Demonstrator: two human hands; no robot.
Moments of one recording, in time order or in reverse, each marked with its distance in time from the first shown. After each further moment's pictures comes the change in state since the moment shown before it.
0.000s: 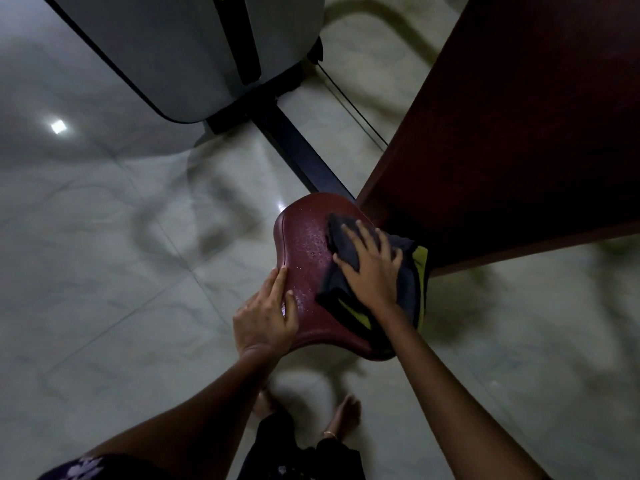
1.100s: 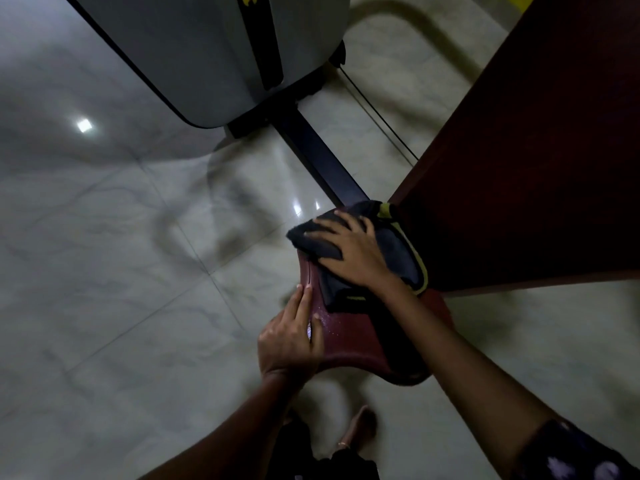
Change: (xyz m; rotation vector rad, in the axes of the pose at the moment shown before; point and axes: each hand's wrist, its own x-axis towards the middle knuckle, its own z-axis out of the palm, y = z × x) left_hand 0.004 -0.003 -0.002 -0.025 -0.023 0.032; right_hand 0.068 -0.058 -0.004 -0.036 -0.183 -0.450
